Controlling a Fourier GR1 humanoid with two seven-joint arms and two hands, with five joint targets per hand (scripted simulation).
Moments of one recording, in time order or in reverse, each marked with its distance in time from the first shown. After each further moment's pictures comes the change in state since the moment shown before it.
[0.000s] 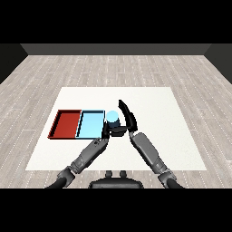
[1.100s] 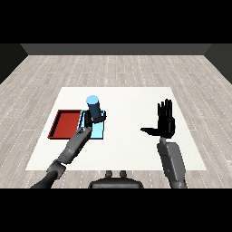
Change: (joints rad) left arm -0.108 0.173 0.246 0.155 -0.046 -0.045 0.070; right arm 0.304 -0.150 -0.334 -0.396 -0.240 0.176 -0.025
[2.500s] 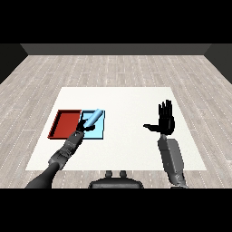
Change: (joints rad) left arm -0.174 -0.001 0.076 0.763 -0.123 -0.136 0.160; right arm -0.060 0.001 -0.092 0.217 -0.026 0.089 -0.068
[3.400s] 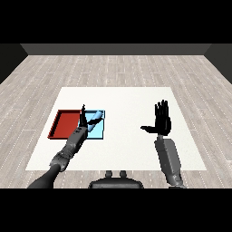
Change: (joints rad) left arm 0.036 -0.029 0.147 -0.274 0.107 0.098 -0.440; right arm 0.002 0.037 0.027 -0.014 0.001 0.035 -0.024
